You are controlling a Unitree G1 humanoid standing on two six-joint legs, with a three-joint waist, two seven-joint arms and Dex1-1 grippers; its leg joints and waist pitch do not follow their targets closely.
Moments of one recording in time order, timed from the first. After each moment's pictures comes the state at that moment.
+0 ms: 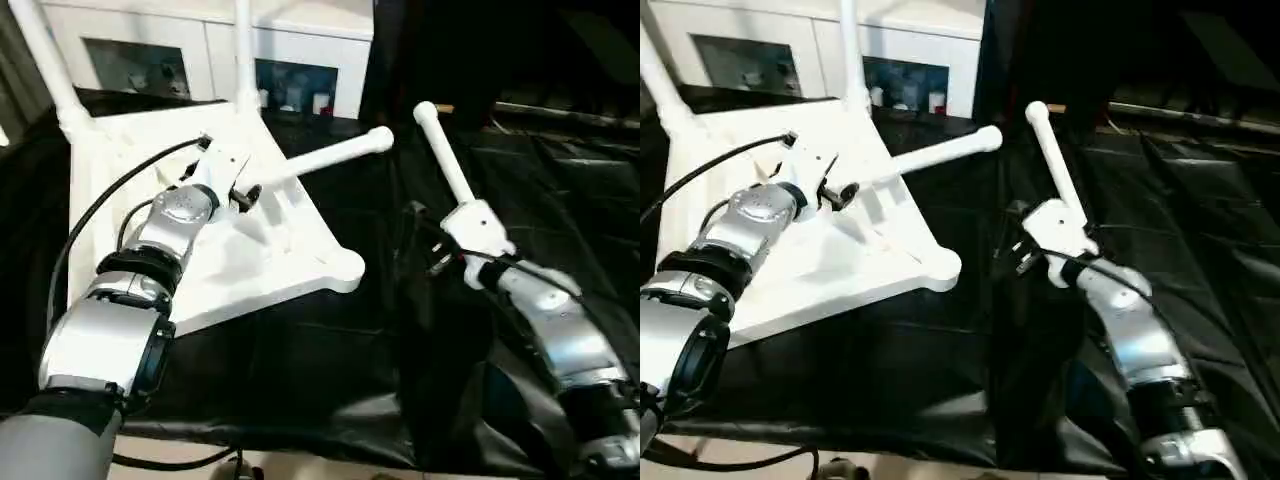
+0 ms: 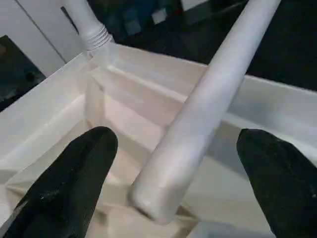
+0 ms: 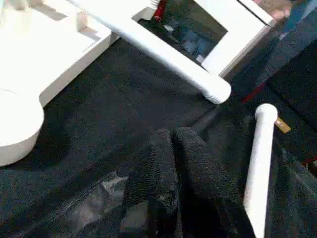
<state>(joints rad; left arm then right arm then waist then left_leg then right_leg) -1.05 0.32 -0.08 1.28 0.15 -0.08 -0.27 -0.36 -0.46 0.11 0.18 -0.03 0.09 0.49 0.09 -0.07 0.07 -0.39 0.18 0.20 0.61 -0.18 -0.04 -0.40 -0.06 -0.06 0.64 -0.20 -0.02</state>
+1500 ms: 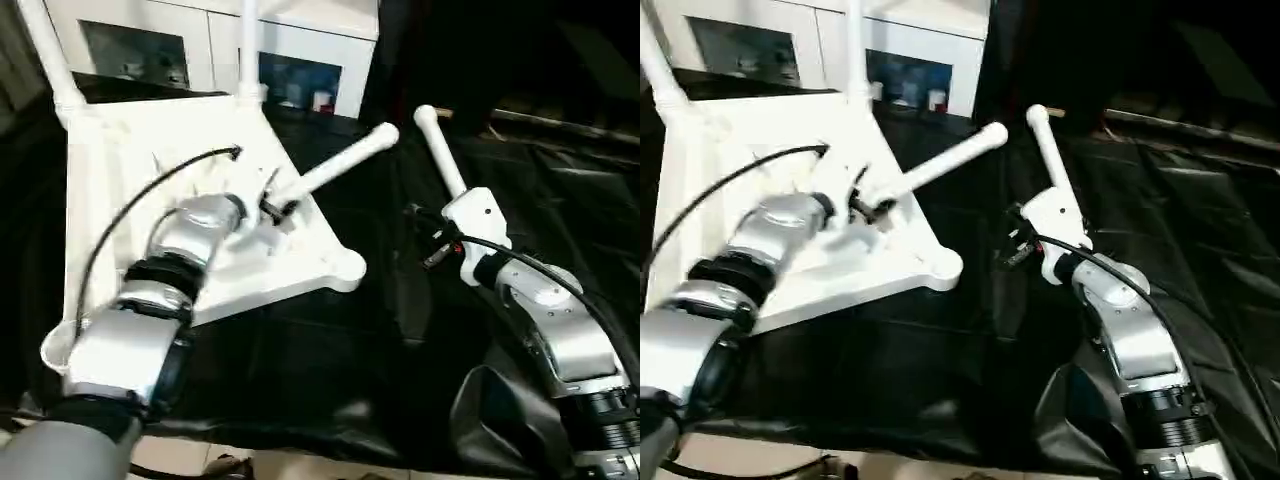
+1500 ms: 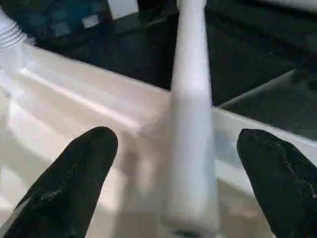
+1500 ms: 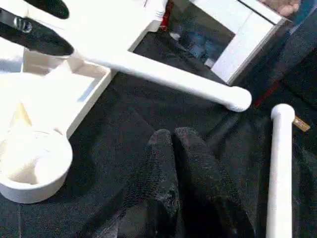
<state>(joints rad) -1.02 0.23 -0.05 1.20 0.10 -0.01 -0.45 -0.36 -0.40 0.08 0.06 0.04 0.25 0.49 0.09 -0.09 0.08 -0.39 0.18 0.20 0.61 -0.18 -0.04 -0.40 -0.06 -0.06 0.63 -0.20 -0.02</state>
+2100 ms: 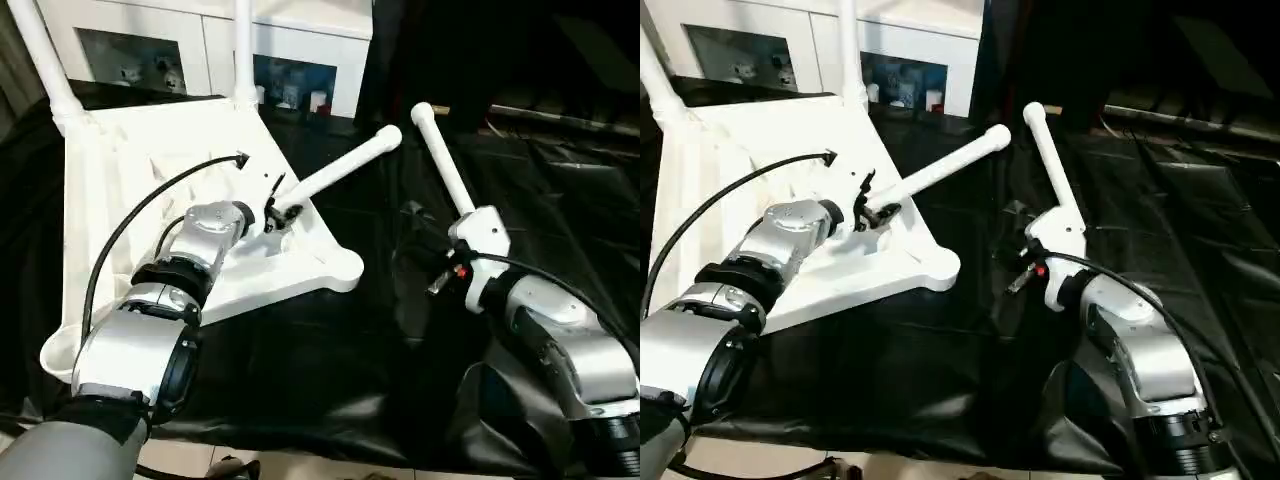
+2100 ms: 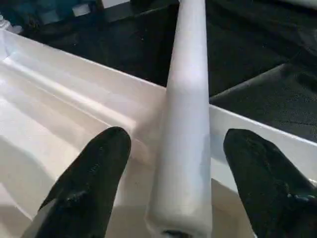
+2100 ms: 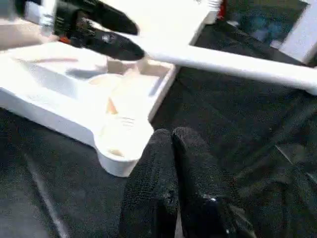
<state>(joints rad) -1.02 0.22 -0.04 1.24 0.09 0.00 -0.45 -0.27 -0.43 0.06 -0.07 0.23 0.40 0.69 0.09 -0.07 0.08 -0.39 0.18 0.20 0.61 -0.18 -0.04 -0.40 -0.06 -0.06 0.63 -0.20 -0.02</state>
